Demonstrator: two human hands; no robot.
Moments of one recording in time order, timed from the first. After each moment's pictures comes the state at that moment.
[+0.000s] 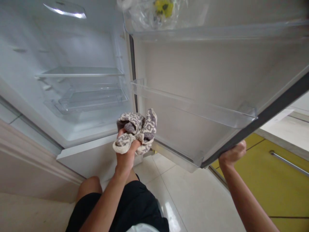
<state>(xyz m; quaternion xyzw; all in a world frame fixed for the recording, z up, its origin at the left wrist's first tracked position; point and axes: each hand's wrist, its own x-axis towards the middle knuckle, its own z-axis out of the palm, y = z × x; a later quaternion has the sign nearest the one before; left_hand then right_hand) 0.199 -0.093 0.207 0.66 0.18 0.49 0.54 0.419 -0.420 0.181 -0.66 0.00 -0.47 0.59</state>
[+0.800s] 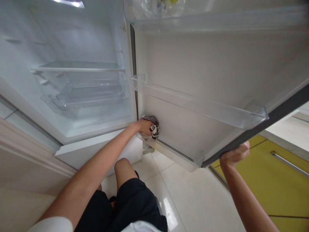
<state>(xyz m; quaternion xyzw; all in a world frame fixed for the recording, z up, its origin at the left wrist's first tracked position) 0.336 -0.031 0.228 0.99 -0.04 -0.11 0.08 0.425 -0.425 0.175 -0.67 0.01 -0.49 0.56</state>
